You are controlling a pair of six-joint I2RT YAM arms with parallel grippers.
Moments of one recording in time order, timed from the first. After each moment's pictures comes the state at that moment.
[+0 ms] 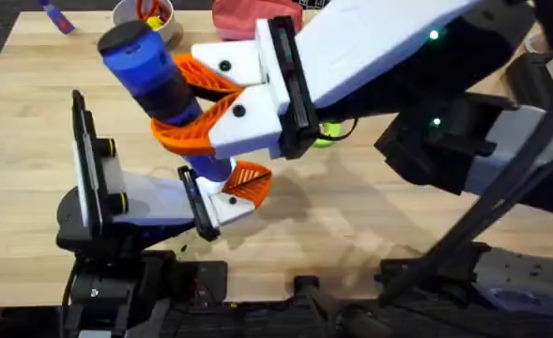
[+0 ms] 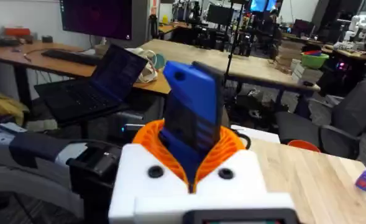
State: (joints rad) left arm -0.02 0.01 0.01 -0.12 1.13 0.06; right arm 0.82 1.33 0.85 0.73 -0.92 0.02
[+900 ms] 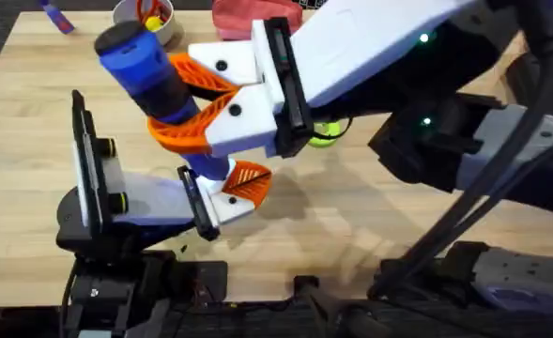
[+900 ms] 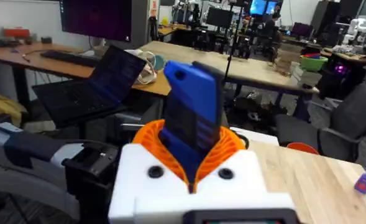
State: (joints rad) left arm -0.02 0.01 0.01 -0.12 1.13 0.06; right arm 0.82 1.36 0.85 0.77 -0.92 0.02
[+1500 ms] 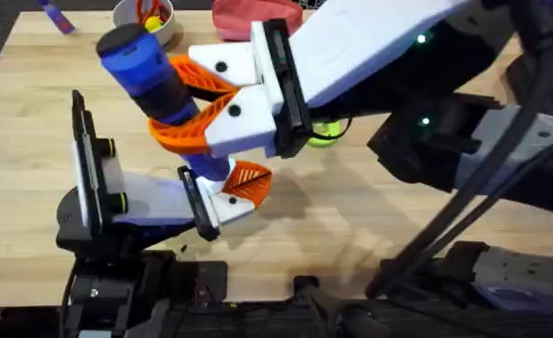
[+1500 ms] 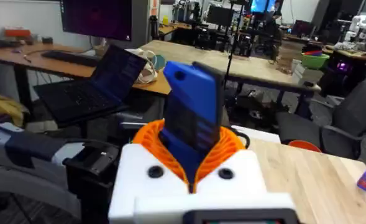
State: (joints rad) left arm -0.02 0.01 0.01 -0.12 1.13 0.06; right arm 0.82 1.36 0.85 0.77 -0.92 0.03
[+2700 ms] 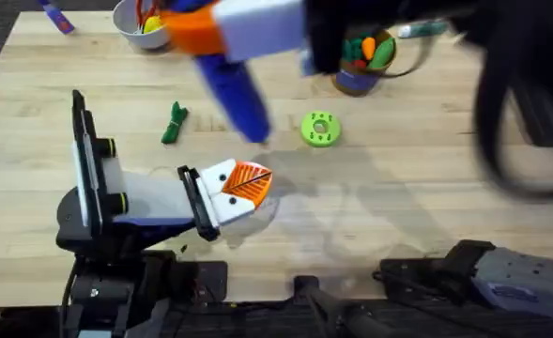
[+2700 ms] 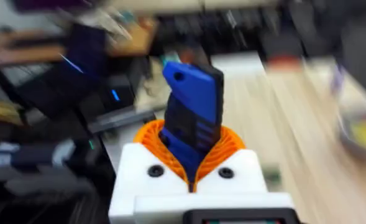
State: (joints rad) left arm -0.02 0.01 0.01 -0.12 1.13 0.06; right arm 0.68 1.32 1.28 -0.13 -0.90 -0.07
